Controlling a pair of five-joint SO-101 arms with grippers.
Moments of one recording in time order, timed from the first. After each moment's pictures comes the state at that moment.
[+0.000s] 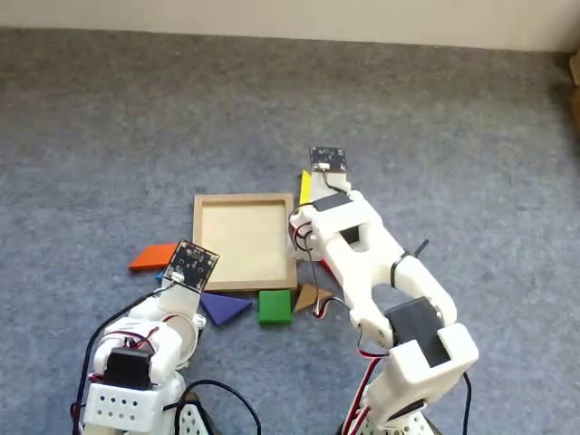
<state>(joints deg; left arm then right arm) 1.6 -101.5 96.0 75.8 -10.2 -26.9 7.5 28.1 51.3 -18.0</state>
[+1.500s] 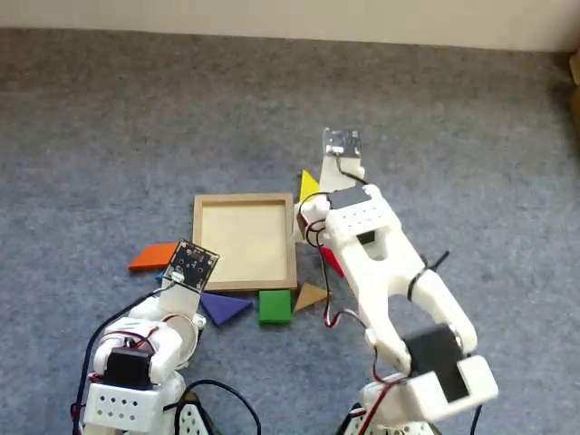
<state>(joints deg) 1.6 -101.5 96.0 75.8 -10.2 -25.5 -4.4 28.3 52.5 -18.0</state>
